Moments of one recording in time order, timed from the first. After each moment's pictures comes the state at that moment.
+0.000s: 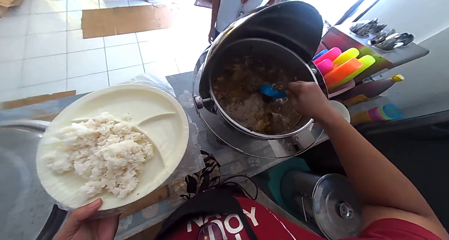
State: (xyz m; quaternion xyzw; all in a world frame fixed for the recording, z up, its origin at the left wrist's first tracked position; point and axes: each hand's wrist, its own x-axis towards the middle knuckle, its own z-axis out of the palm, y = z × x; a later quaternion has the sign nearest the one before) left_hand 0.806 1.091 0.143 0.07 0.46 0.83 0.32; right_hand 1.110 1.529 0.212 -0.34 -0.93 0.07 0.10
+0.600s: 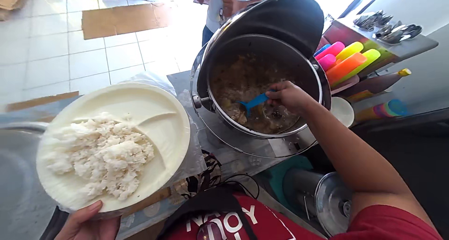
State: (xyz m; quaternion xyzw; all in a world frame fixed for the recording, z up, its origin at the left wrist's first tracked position) left_hand 0.809 1.091 0.146 0.08 0.45 0.83 0.32; right_hand 1.069 1.530 0.201 -0.49 -0.67 0.56 0.07
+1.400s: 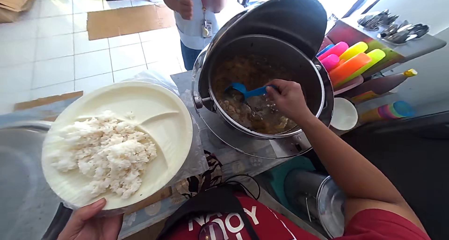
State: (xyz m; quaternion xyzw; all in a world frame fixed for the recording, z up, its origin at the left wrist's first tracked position) left_hand 0.810 1.094 0.146 0.08 0.46 0.83 0.32; right_hand 1.069 1.502 0.191 -0.35 -0.86 0.28 0.25
